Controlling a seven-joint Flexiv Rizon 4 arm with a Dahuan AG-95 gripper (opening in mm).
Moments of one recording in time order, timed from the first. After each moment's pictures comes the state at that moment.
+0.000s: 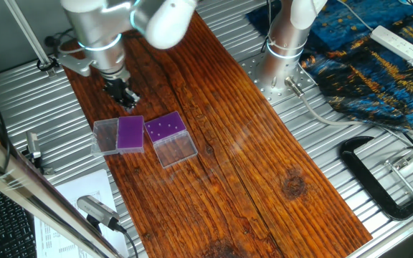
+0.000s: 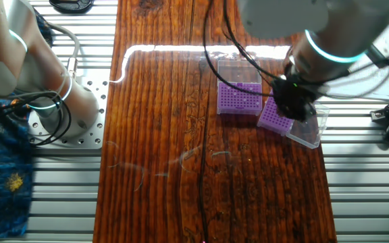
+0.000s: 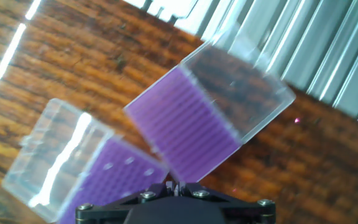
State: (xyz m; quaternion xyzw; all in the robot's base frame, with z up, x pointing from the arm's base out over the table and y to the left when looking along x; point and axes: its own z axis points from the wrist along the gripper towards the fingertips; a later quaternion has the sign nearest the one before) arm 0.580 -0.047 0.104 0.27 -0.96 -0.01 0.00
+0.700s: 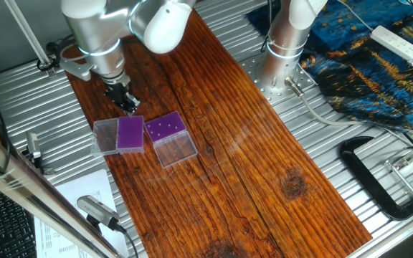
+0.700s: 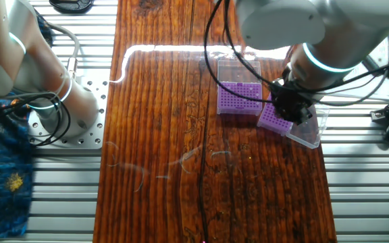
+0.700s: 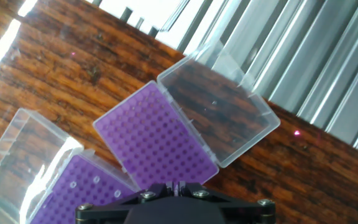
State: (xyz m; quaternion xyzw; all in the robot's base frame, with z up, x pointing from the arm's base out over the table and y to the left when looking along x) arm 0.569 -0.042 0.086 0.27 -0.96 -0.02 0.00
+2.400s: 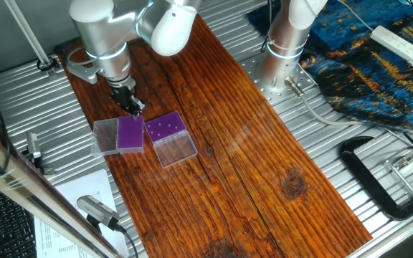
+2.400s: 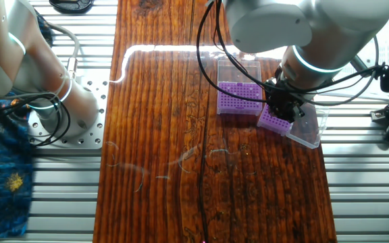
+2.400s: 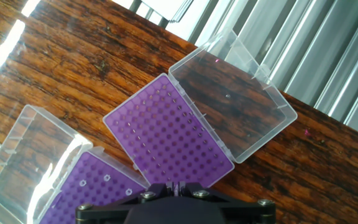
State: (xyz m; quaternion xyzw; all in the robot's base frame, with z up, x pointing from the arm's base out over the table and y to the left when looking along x) arm 0.561 -0.031 0.080 0.26 -0.97 -0.03 0.00
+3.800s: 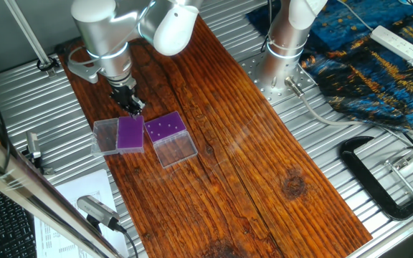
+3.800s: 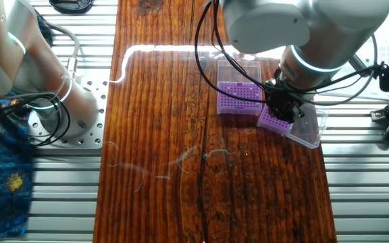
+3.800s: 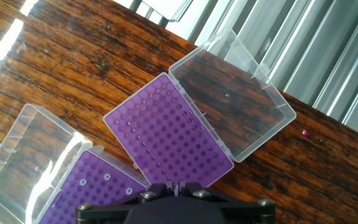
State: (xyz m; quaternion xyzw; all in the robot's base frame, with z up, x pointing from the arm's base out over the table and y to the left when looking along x) arm 0.562 -0.034 0.078 0.26 -0.97 -0.02 0.00
